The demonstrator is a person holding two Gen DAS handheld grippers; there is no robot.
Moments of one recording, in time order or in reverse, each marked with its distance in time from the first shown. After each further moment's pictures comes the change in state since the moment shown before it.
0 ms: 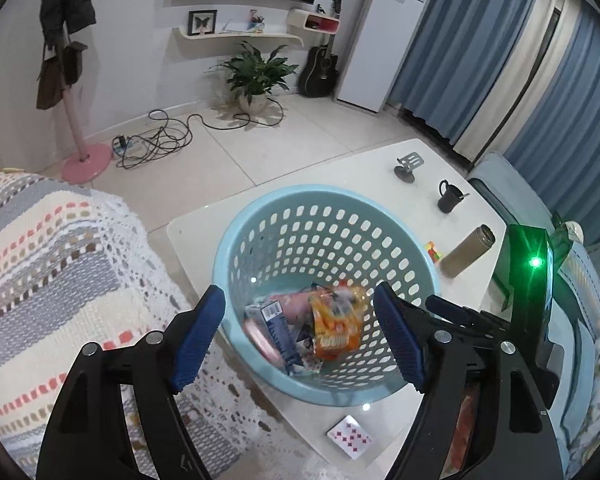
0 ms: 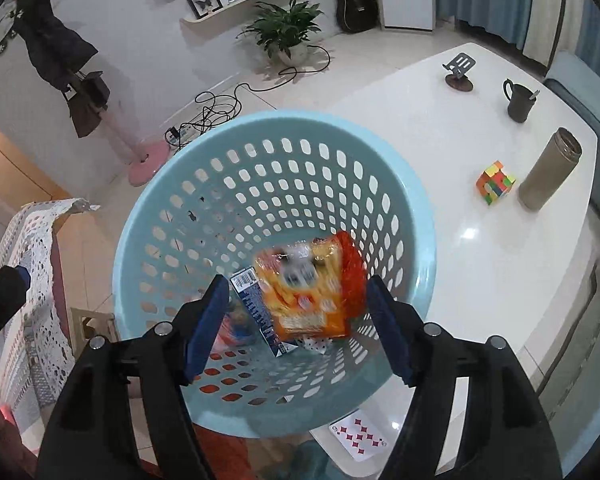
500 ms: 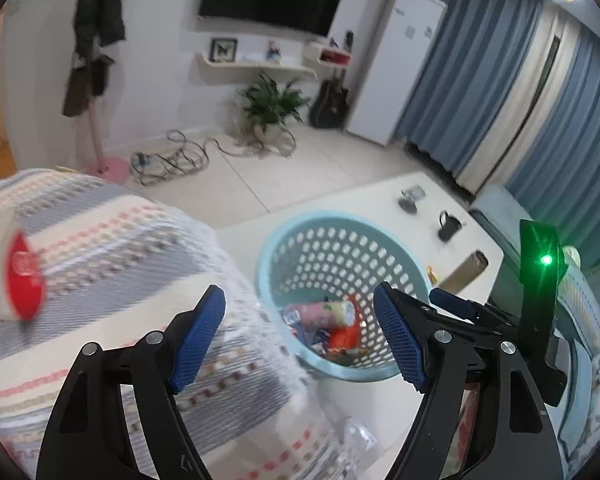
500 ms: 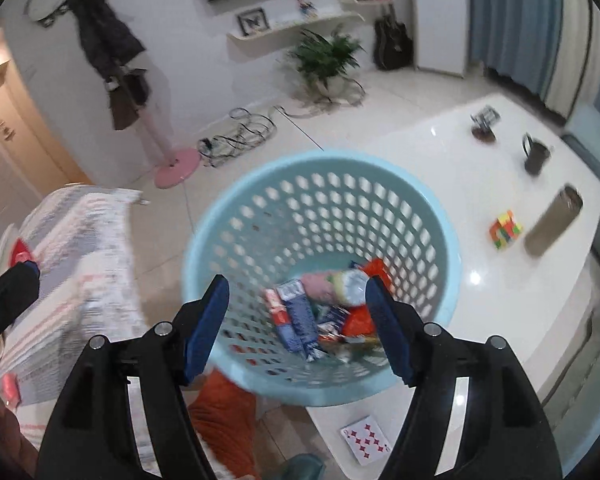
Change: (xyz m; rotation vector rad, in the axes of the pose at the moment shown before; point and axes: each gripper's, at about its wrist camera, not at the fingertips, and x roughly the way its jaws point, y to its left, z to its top) left arm -0.081 0.025 -0.018 -0.050 -0.142 0.026; right arm -0.064 0.064 -0.013 -0.158 -0.122 0.050
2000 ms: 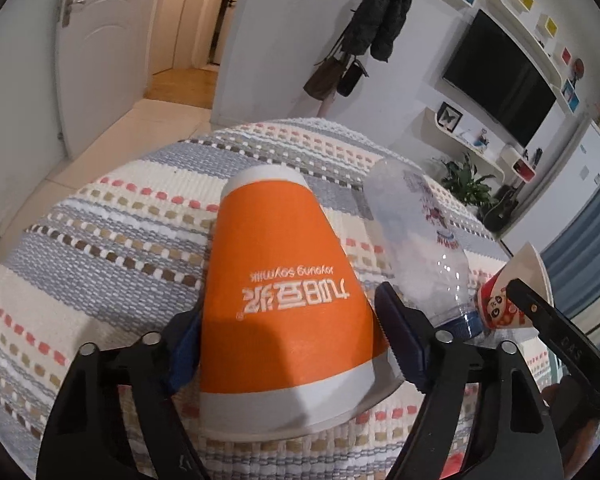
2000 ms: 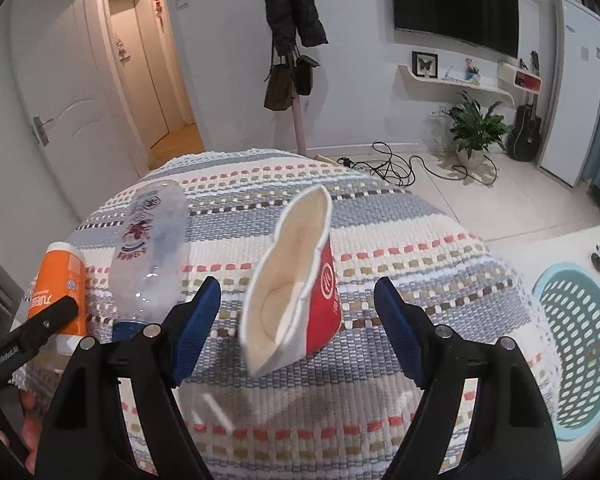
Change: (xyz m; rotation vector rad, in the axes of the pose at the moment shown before) left arm -0.144 0.331 -0.069 -0.523 -0.129 0.433; right arm 0.038 0.348 -0.026 -0.371 -0.087 0.234
